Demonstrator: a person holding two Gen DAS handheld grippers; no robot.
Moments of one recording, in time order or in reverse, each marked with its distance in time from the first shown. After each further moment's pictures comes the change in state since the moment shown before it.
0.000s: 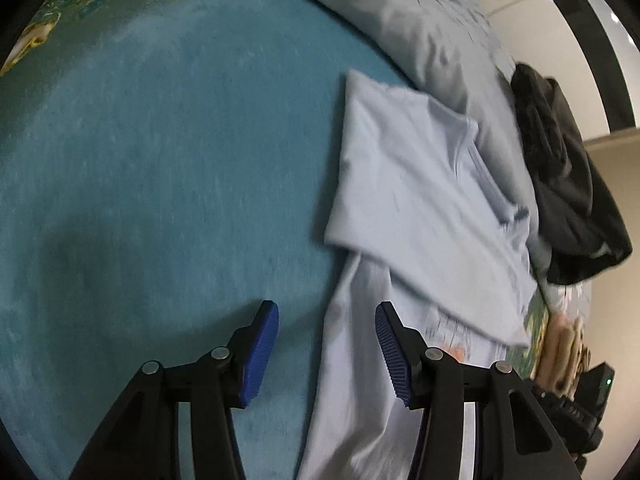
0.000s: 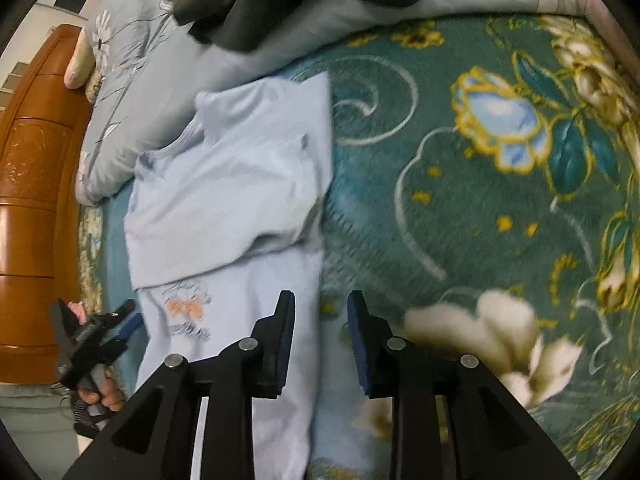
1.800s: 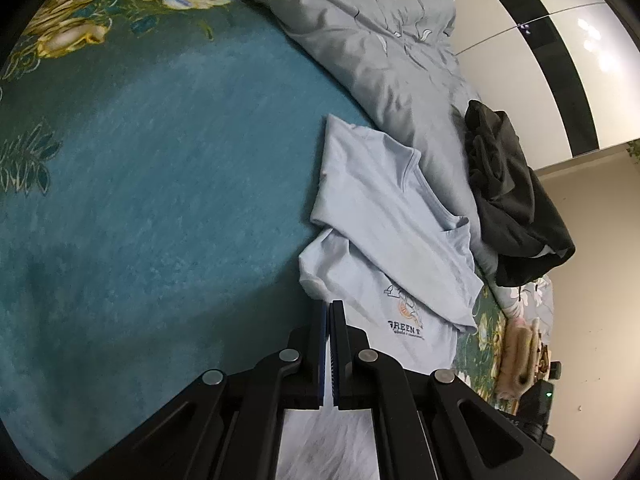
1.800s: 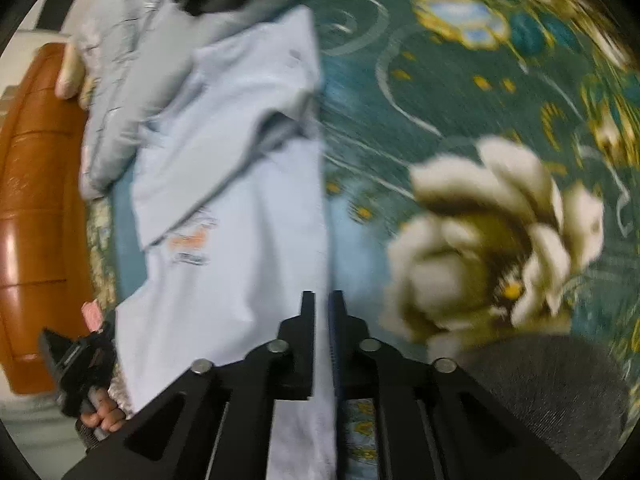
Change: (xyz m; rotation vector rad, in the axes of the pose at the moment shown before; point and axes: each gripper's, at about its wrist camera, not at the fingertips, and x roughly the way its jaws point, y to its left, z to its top) left arm -0.059 0.014 -0.029 -0.031 -0.134 -0.141; right arm -0.006 0.004 -0.065 0.153 0.060 0.014
